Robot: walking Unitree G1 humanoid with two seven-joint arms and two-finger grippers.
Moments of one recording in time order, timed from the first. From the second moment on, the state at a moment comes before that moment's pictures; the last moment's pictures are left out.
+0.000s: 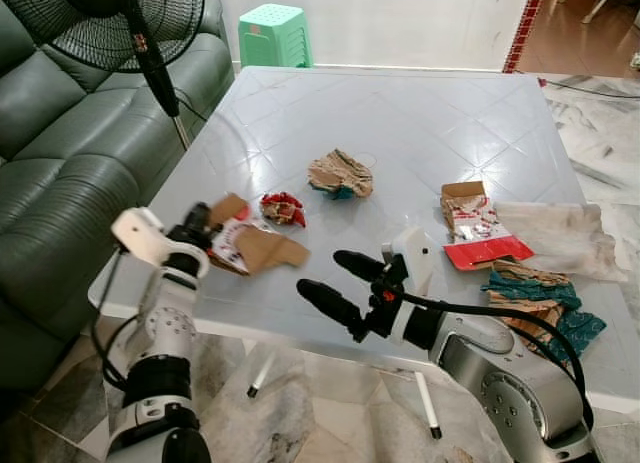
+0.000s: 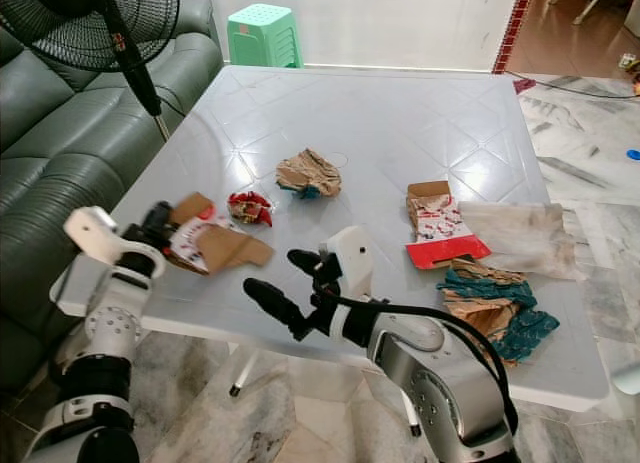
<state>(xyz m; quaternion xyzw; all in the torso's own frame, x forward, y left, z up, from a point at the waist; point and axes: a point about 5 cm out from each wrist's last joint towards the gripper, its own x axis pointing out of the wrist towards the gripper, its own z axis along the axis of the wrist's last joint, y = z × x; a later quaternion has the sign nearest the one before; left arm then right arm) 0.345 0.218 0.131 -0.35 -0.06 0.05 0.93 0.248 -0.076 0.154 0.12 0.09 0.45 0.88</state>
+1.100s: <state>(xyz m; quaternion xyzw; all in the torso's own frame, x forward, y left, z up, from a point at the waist) 0.307 0.165 0.171 0.08 -0.21 0.00 0.98 0.265 -0.079 0.152 0.09 0.06 0.39 0.92</state>
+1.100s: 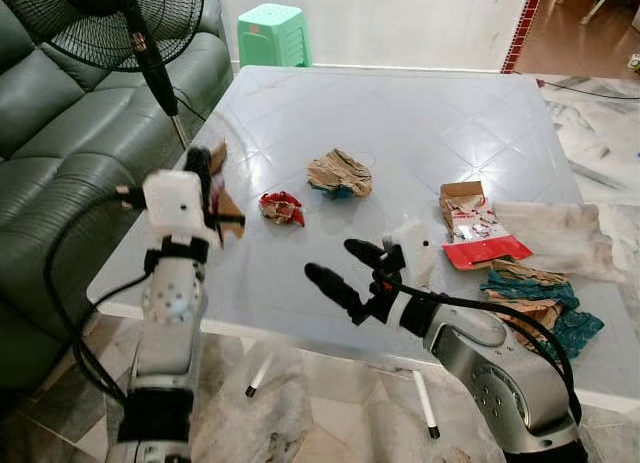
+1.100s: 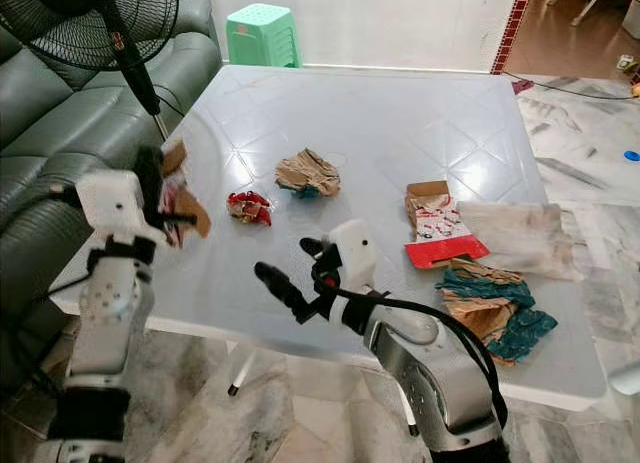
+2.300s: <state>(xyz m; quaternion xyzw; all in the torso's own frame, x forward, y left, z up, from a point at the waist) 0.256 0.133 0.137 0.22 -0.15 -0.08 0.96 0.315 -0.153 0.125 -0.12 0.04 0.09 0.99</state>
